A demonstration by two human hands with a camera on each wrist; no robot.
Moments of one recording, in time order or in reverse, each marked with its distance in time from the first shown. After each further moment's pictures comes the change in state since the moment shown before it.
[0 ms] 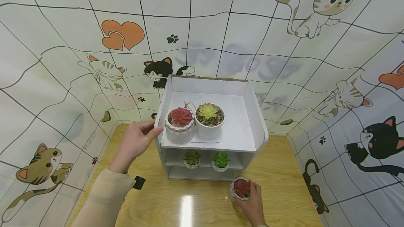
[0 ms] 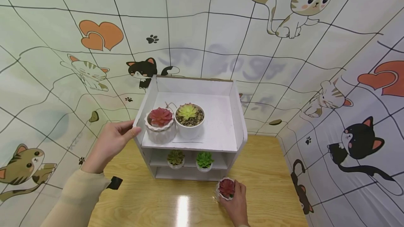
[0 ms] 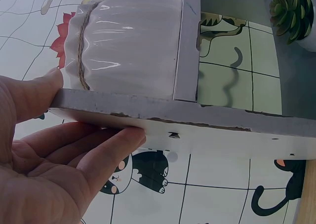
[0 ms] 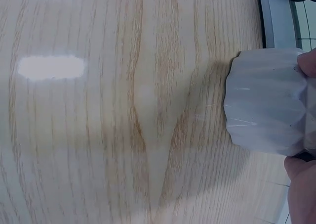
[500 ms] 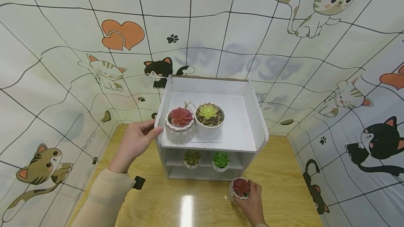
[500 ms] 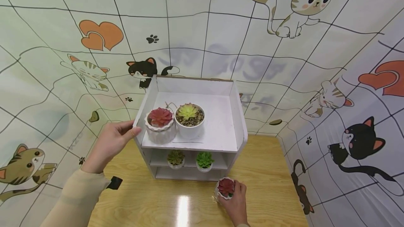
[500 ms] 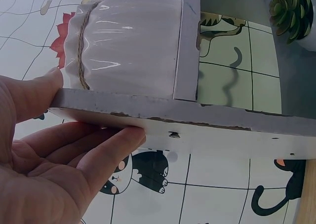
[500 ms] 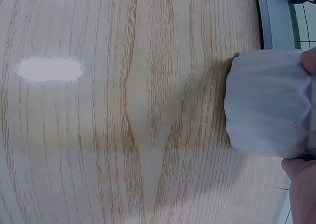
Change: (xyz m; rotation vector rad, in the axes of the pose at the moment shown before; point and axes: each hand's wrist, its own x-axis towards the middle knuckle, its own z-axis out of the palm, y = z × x) left_hand 0.000 0.000 0.000 0.007 0.003 -0.008; right_hand 0.002 -0.005 0.000 -0.002 -0.015 0.031
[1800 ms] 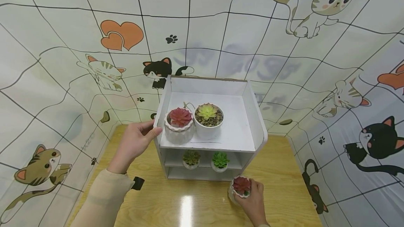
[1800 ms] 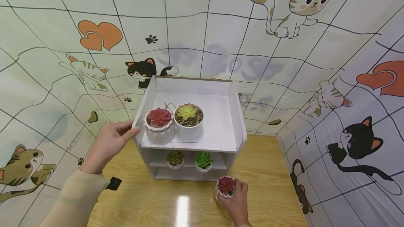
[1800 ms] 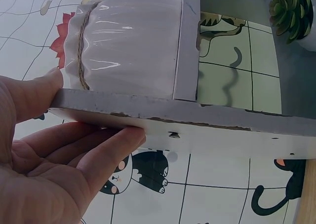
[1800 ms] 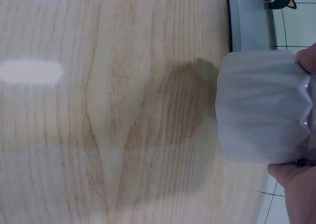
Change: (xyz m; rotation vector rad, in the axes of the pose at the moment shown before) left_hand 0.000 -0.002 0.001 0.030 0.013 0.018; right_hand -0.001 -0.016 -0.013 0.003 0.092 -0.054
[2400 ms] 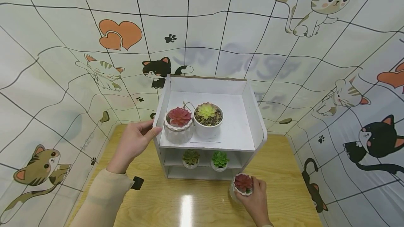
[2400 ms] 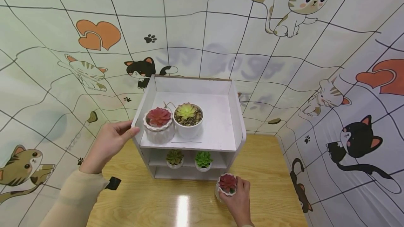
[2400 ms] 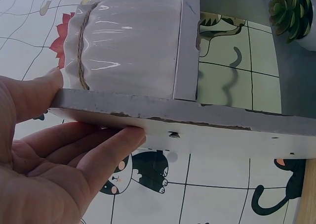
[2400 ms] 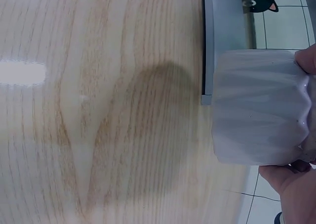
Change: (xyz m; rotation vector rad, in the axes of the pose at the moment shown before) left_hand 0.001 0.001 0.000 -0.013 -0.004 0.010; right_hand 0.002 -0.012 -0.015 -0.017 0.049 -0.028
